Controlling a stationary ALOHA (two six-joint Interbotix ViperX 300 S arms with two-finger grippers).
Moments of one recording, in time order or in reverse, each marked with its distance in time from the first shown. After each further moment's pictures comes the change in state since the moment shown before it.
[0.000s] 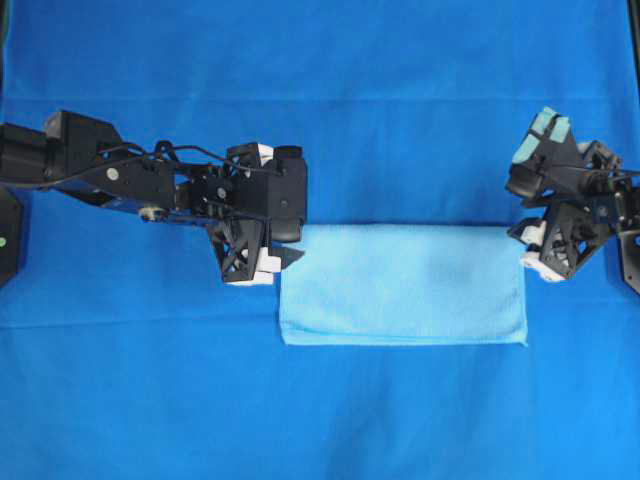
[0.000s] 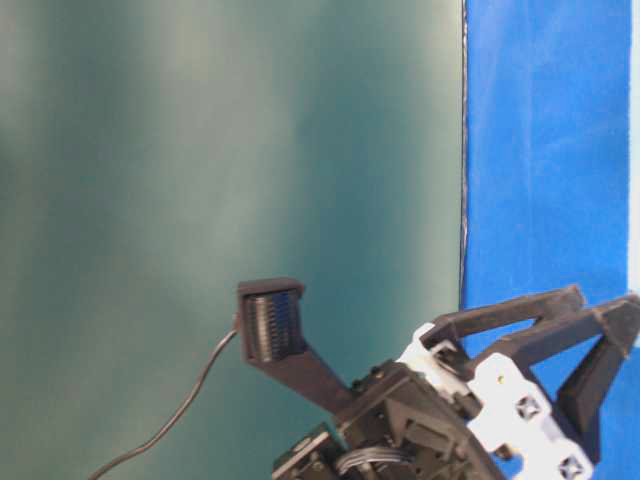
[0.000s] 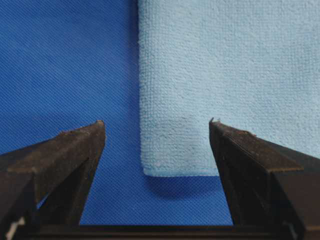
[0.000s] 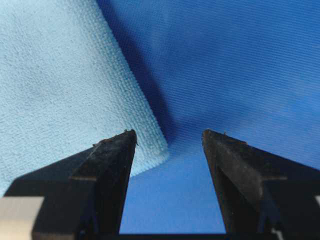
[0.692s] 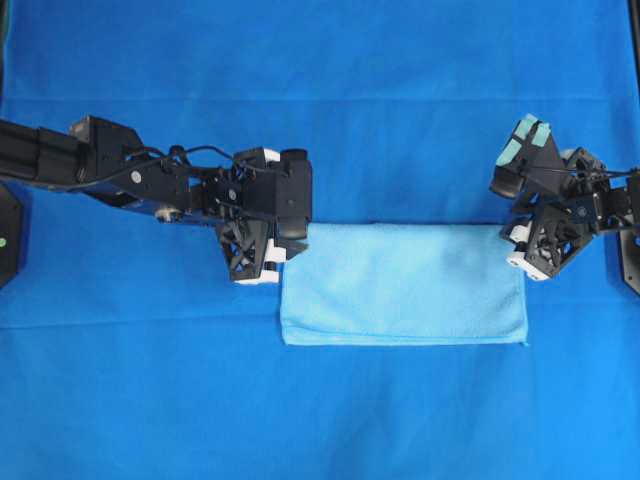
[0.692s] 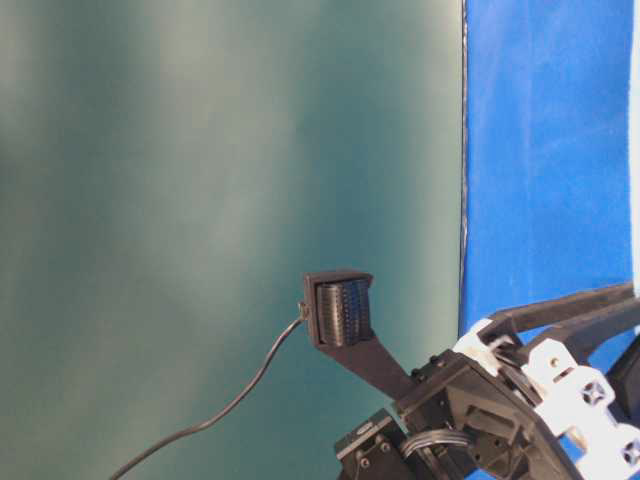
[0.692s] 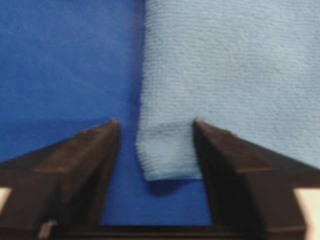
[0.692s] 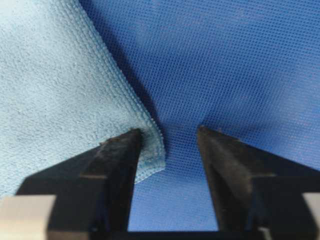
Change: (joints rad) left arm 0.015 0.092 -0.008 0.000 -0.034 -0.009; right arm -0.058 0.140 0.035 0.002 -0.167 -0.002
